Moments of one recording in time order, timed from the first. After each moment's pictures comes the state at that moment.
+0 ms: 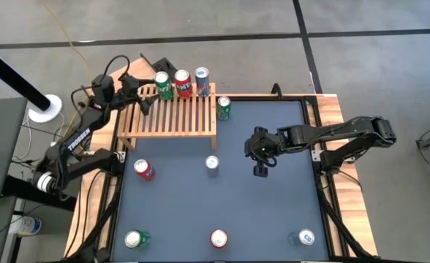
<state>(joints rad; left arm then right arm) 1.22 0.89 0.61 0.10 0.52 0.23 0.04 1.35 1.06 -0.66 0.13 0.06</state>
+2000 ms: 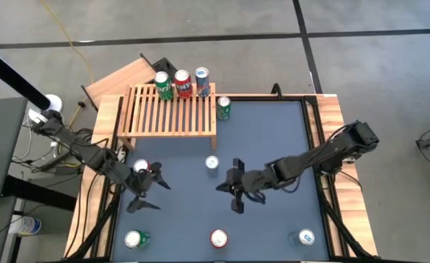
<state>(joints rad) -0.55 0.79 0.54 -0.15 -0.10 -0.23 0.37 1.60 1.14 -0.08 0.27 0.39</state>
